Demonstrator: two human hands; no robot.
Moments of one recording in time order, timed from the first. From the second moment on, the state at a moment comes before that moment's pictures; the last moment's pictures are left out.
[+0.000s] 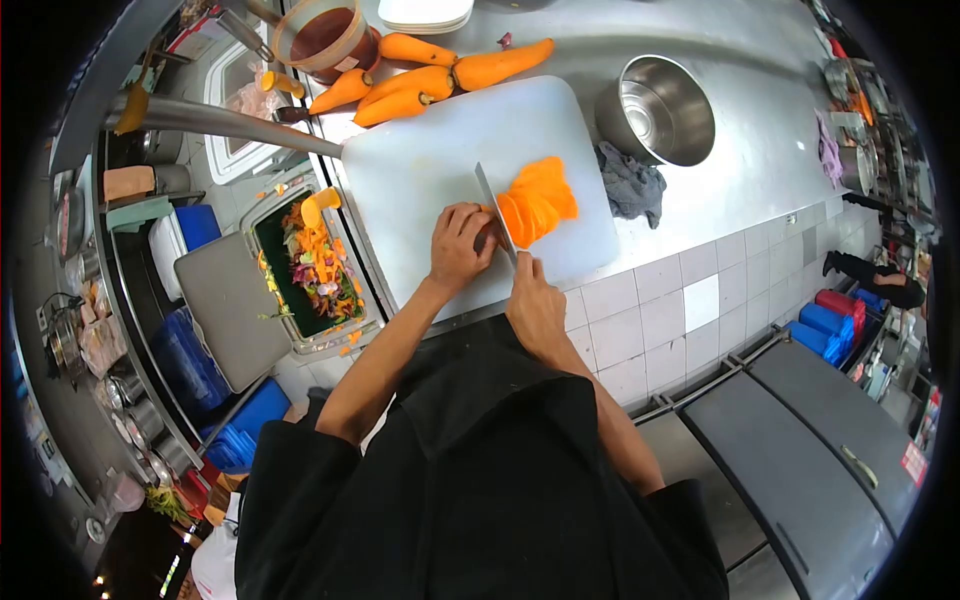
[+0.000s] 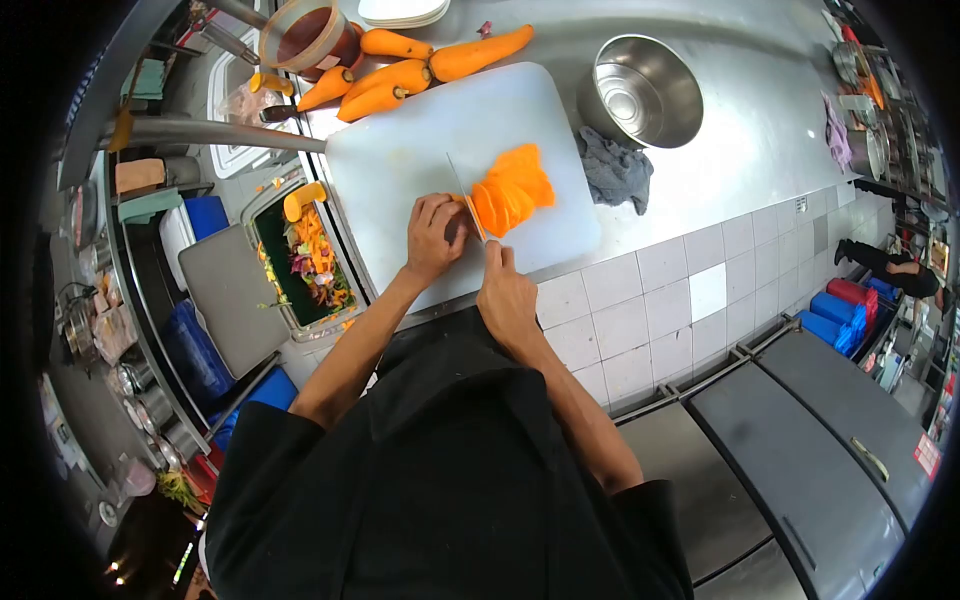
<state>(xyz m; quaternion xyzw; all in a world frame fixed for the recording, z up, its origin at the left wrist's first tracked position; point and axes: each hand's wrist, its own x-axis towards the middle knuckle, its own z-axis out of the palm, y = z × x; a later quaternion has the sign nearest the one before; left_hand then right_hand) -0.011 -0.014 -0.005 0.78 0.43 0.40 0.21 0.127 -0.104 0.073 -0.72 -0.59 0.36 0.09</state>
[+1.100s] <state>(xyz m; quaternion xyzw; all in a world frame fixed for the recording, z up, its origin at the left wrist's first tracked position) -0.011 -0.010 -0.001 0.78 0.45 0.41 0.16 0.145 -0.122 0.155 -0.72 -0.55 0.42 -0.04</state>
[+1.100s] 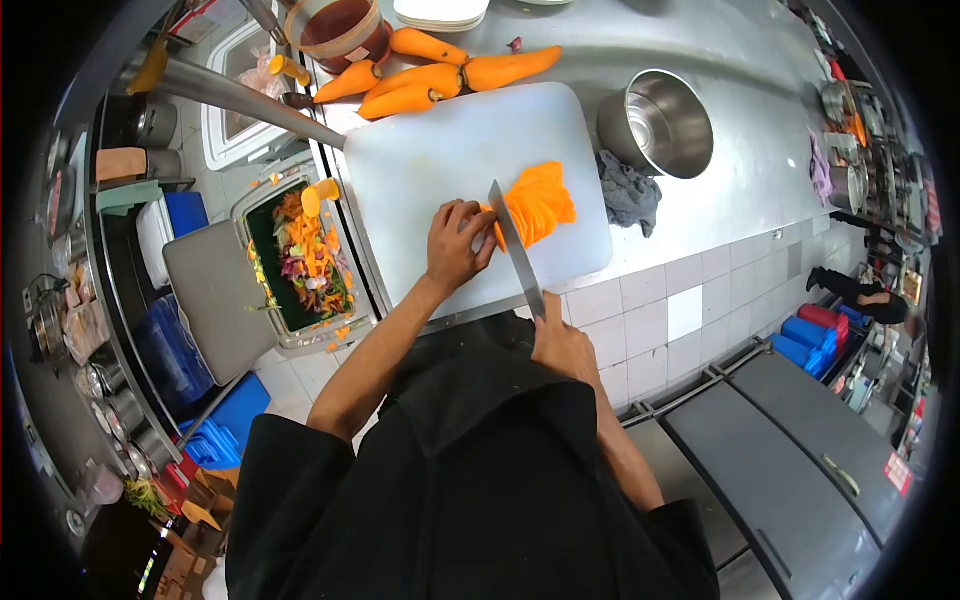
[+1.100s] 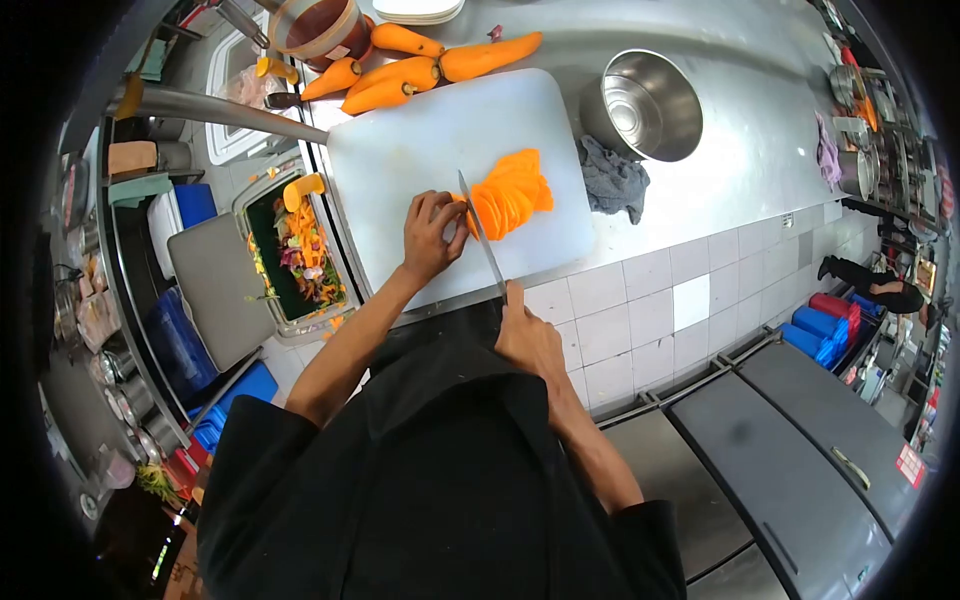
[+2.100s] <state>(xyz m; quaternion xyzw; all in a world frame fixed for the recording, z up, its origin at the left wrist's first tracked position) -0.013 -0.009 -0.002 0.78 0.46 0.39 0.17 0.143 -0.122 0.142 -0.72 -0.55 0.43 -0.01</state>
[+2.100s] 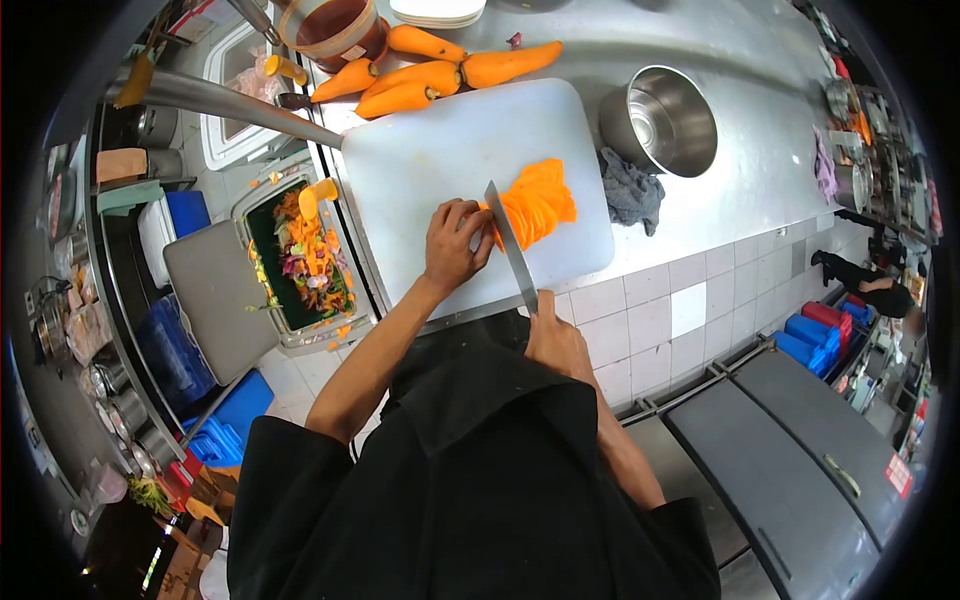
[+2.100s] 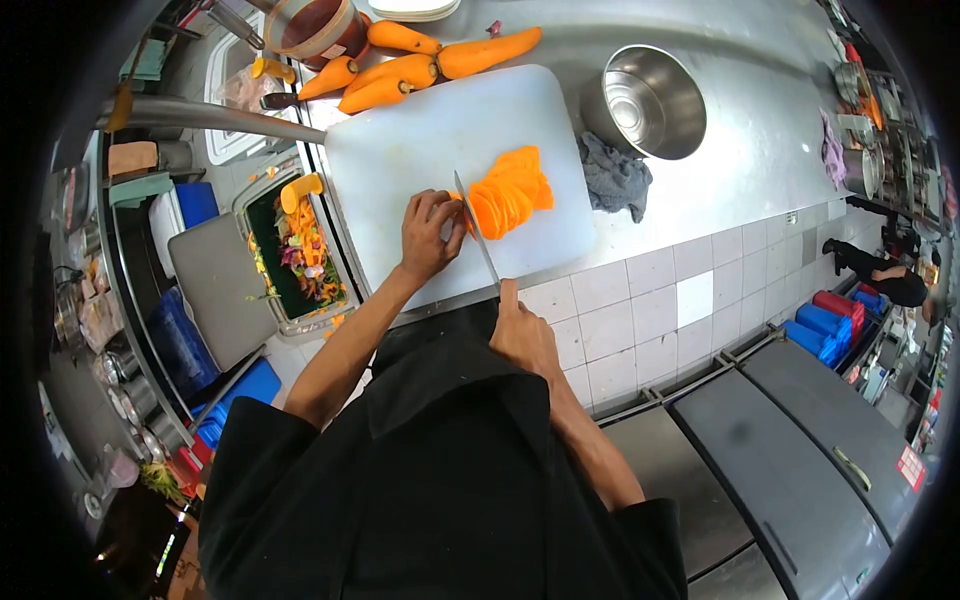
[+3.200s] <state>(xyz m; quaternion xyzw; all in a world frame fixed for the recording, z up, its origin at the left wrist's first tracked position) -0.013 -0.015 -0.006 0.76 0.48 0.41 0.17 0.138 -0.116 0.143 -0.71 -0.58 0.40 0.01</state>
